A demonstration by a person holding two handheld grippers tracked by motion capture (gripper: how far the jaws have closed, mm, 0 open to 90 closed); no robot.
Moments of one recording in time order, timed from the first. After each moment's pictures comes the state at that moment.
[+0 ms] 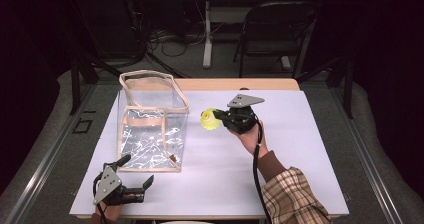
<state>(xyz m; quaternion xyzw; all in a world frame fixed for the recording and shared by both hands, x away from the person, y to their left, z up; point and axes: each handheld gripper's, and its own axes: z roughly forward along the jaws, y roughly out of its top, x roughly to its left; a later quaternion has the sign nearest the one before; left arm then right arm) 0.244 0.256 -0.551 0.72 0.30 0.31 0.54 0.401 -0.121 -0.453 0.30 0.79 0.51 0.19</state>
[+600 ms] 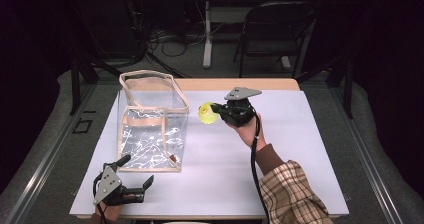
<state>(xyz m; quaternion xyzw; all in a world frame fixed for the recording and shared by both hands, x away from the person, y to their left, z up) 0.243 0.257 -0.551 0.72 0.30 0.31 0.54 0.415 -0.115 -0.440 0.29 0.79 0.51 0.19</state>
